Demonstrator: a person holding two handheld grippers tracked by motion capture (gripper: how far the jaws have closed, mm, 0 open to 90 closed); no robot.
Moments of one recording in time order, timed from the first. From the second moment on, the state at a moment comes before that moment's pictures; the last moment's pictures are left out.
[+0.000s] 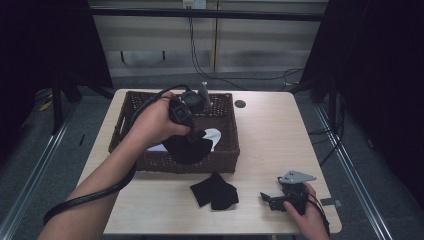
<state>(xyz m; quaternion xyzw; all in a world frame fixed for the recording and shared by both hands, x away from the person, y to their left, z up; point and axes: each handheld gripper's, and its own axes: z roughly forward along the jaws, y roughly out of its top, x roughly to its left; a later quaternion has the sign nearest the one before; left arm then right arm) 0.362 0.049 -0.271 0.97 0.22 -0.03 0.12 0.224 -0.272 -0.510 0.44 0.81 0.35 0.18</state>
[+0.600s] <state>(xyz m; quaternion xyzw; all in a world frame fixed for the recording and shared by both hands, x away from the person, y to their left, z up) 0.333 0.048 -0.323 0.97 0.20 -0.06 0.13 0.224 -0.272 -0.510 0.44 0.81 0.35 0.18</state>
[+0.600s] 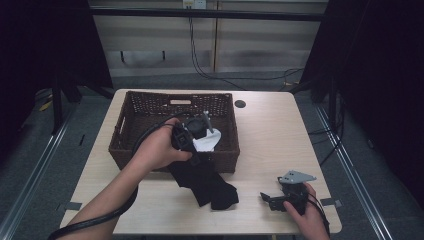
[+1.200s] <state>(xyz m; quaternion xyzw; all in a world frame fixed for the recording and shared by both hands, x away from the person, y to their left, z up) 0.326 0.051 -0.375 0.97 0.21 -0.07 0.13 0.224 -0.272 -0.510 0.44 0.81 0.35 0.18</state>
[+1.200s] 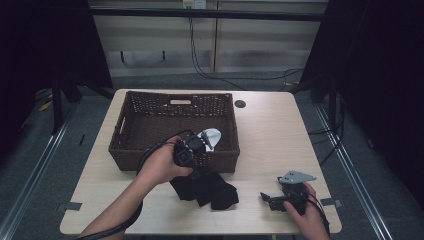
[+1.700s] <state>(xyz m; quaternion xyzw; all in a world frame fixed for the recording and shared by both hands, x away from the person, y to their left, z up) 0.322 0.061 -0.390 0.96 0.22 -0.07 0.13 0.224 -0.272 -0.510 0.44 0.81 0.35 0.18</state>
